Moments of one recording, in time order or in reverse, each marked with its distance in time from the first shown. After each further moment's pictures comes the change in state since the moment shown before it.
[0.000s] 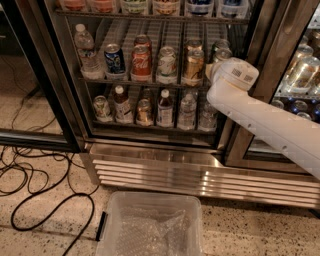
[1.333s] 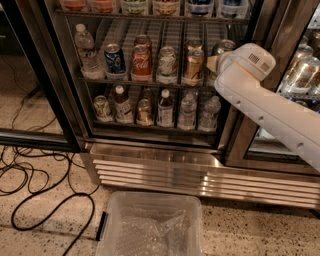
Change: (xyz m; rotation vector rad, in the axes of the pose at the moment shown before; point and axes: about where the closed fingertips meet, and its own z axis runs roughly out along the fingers) arm -0.031 -0.008 -0.030 -0.030 0.015 0.021
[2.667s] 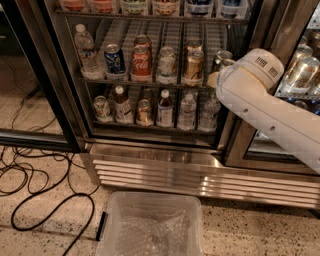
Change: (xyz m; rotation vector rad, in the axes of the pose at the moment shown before) arm 0.056 -0.005 -0.047 0.016 0.187 0.080
